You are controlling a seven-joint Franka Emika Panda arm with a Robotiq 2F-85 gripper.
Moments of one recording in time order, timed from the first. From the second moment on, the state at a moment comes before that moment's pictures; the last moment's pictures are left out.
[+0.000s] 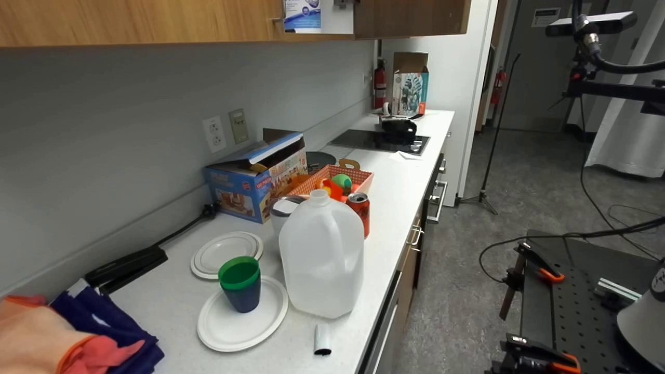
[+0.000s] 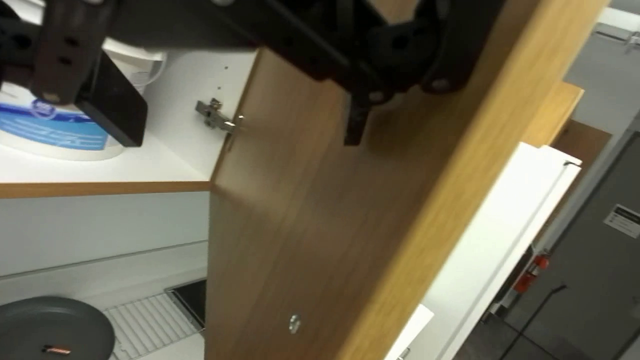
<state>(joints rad) -0.15 -0.38 0.05 -1.86 -0.89 1.99 0.65</state>
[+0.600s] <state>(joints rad) -0.25 -0.54 -0.05 -1.85 -1.01 1.96 0.72</state>
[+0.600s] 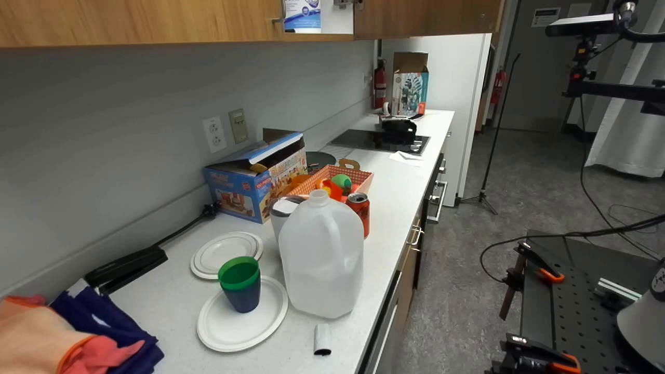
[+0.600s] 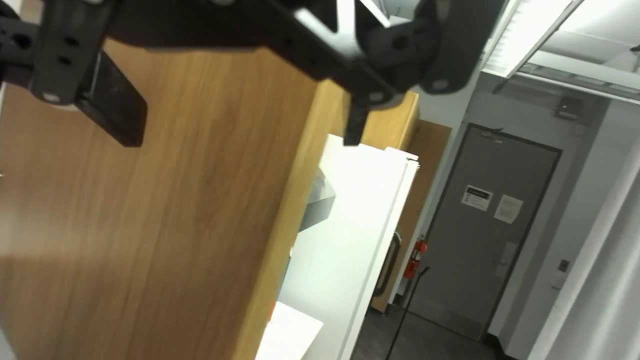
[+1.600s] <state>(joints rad) -0.28 -0.54 -0.06 -1.85 -1.31 1.95 0.87</state>
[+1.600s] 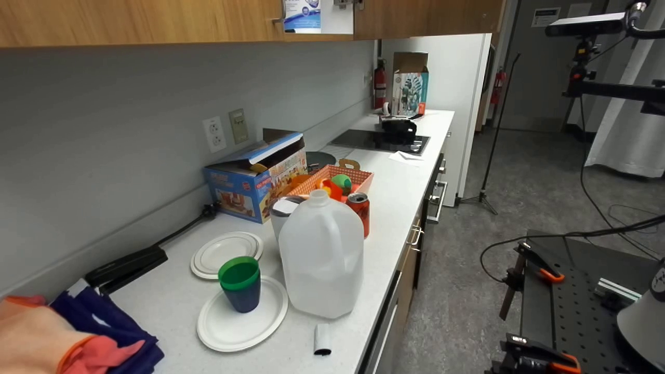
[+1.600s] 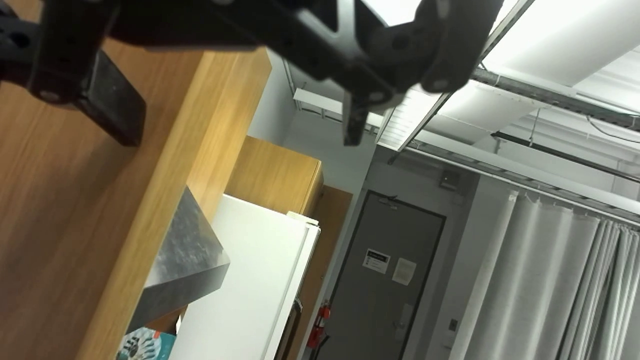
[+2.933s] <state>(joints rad) -0.31 -0.36 -0.25 -1.84 -1.35 1.81 1.02</state>
